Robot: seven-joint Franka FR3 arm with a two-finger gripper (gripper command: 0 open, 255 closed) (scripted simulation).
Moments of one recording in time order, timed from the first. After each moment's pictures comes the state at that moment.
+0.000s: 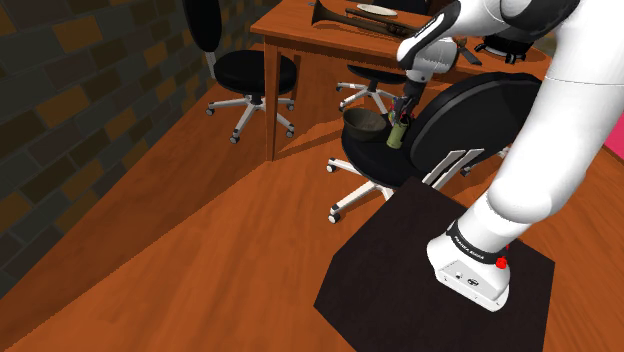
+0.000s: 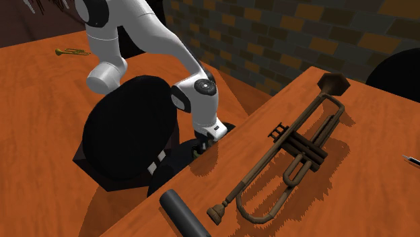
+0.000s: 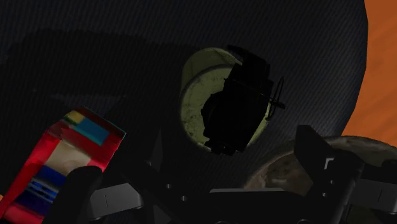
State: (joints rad) arm -0.20 0.29 -0.54 -2.11 0.19 2.31 -0.77
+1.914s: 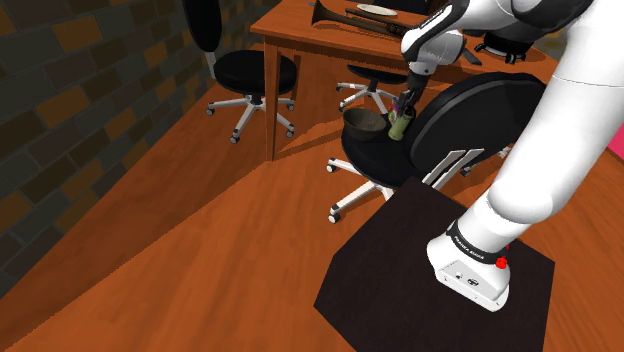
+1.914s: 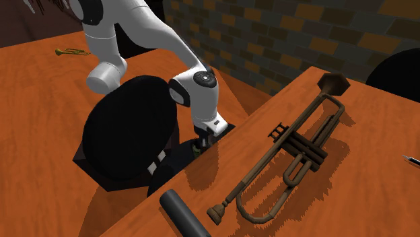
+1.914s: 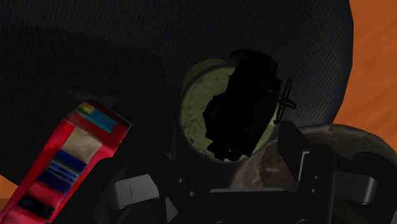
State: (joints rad) arm -0.19 0.24 -0.56 -2.10 0.15 2.25 -0.75
